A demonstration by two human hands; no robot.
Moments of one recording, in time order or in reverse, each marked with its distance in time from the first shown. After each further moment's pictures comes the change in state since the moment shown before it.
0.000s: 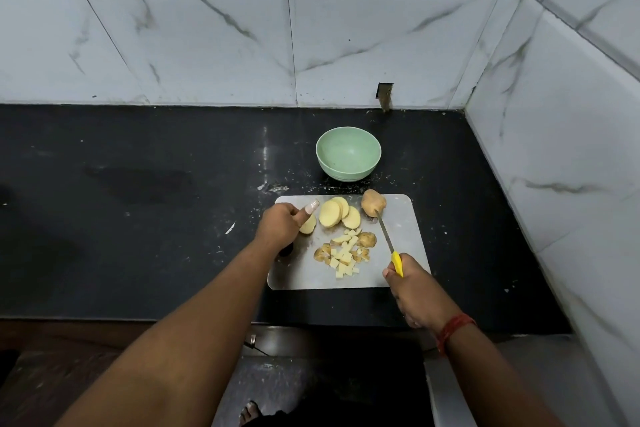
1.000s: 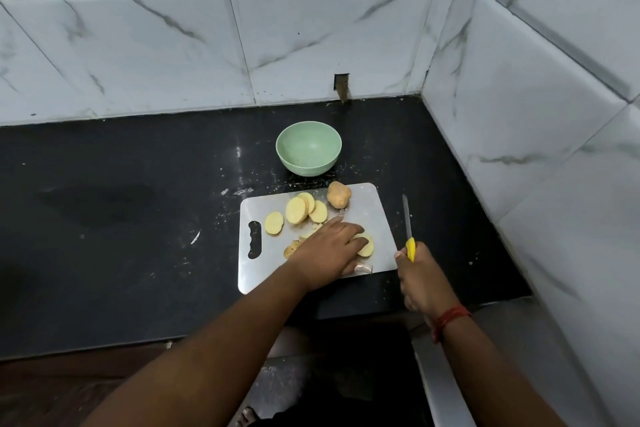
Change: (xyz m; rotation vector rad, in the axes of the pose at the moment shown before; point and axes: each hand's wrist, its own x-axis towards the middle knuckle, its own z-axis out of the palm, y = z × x) left_hand -0.041 0.033 0.106 0.660 -0.104 1.262; right_hand -0.012 0.031 -0.029 0.337 0.294 0.070
